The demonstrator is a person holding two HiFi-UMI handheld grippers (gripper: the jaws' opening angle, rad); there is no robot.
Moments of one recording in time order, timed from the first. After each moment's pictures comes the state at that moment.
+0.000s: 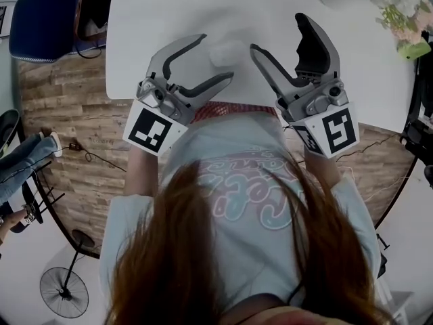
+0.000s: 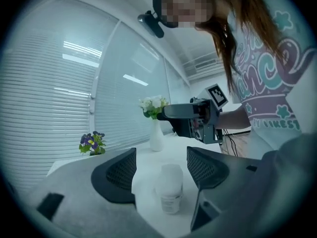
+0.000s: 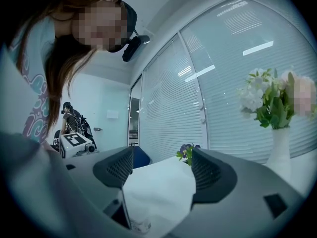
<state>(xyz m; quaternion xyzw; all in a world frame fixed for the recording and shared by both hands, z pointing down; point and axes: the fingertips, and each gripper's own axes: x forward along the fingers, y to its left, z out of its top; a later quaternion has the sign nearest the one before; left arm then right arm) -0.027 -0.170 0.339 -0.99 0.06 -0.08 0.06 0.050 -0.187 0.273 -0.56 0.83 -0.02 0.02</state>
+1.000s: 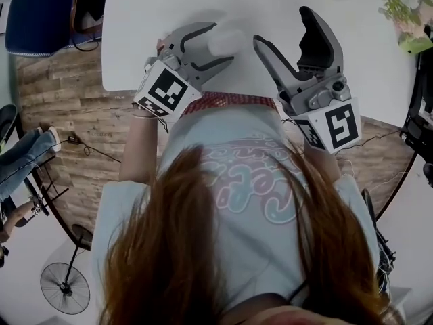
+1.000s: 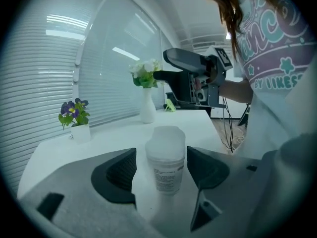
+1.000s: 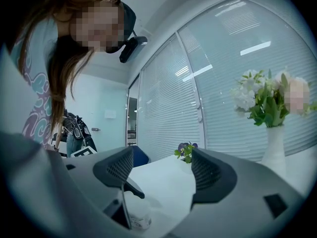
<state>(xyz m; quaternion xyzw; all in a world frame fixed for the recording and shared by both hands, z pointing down) -0.006 -0.175 0.426 -0.98 0.00 -0.21 0.04 0.053 -0.181 0.278 -0.57 0.82 -0.03 0.02</state>
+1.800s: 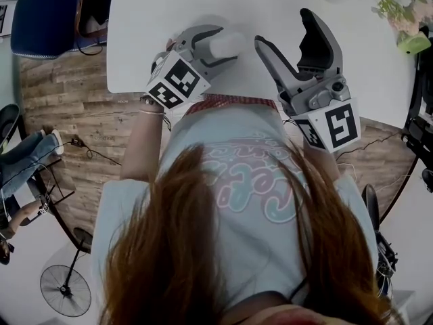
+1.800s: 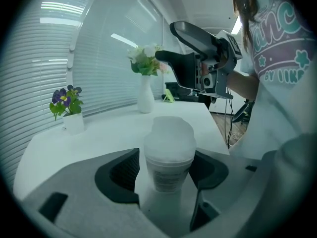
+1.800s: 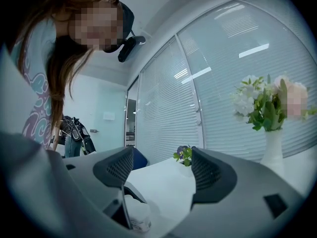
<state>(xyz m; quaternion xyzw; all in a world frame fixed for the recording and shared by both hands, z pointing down) 0.010 -0.175 0.445 -0.96 -0.02 -0.27 0.02 0.060 -0.178 0.267 -0.58 0.82 -0.02 0.03</state>
